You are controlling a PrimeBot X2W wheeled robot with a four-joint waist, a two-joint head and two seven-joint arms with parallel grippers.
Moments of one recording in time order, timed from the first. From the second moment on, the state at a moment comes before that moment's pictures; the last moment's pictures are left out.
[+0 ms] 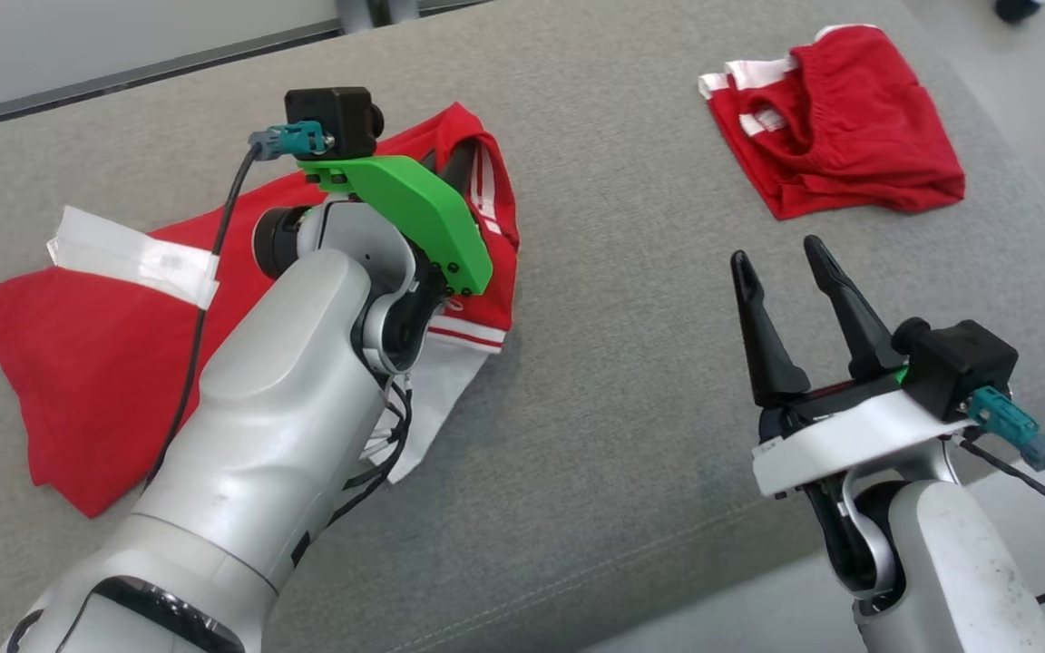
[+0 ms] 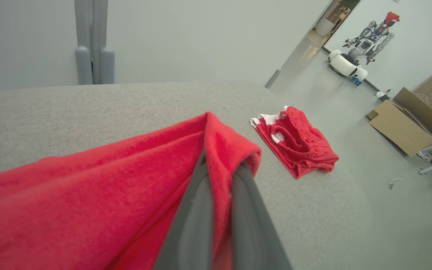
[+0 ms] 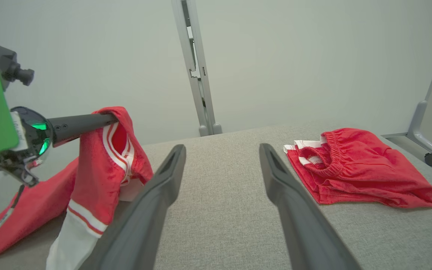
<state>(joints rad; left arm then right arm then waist) -0.95 0.05 -0.70 0.79 -0.97 -0.01 0.02 -0.21 -0.05 0.13 -0.06 0.24 0.13 -0.06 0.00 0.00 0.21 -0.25</state>
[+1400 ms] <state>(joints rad) -1.09 0.05 -1.19 0.93 -1.32 0.06 -0.17 -0.32 -0.05 0.26 0.16 0.32 0.13 -0.19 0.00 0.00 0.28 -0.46</state>
